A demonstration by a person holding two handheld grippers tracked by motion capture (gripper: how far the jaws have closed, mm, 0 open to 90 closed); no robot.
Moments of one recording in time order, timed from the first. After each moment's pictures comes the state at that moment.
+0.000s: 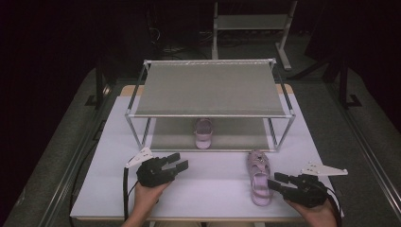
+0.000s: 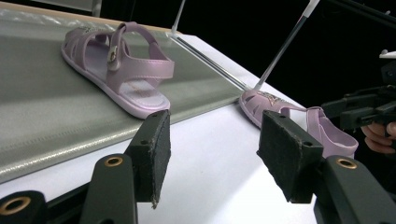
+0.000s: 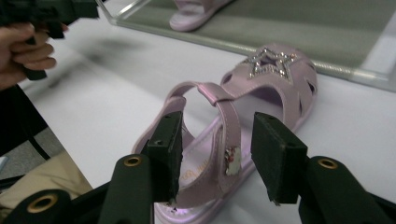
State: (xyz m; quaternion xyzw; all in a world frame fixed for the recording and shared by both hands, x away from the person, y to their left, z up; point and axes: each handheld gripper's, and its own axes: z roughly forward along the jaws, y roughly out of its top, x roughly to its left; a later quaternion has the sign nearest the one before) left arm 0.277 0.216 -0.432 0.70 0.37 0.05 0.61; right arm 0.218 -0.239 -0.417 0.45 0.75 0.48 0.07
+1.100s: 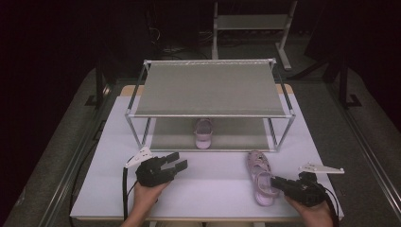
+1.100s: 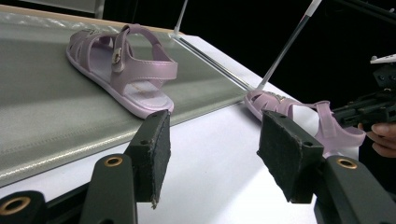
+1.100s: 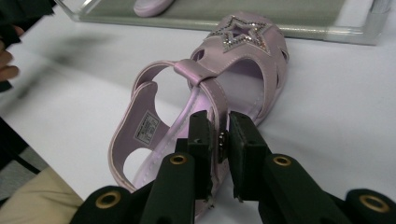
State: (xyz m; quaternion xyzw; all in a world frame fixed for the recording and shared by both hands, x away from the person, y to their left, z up) left arm 0.278 0.218 -0.431 0.70 0.37 0.06 0.61; right arm 0.220 -0.238 -0.422 0.53 0.73 0.44 0.05
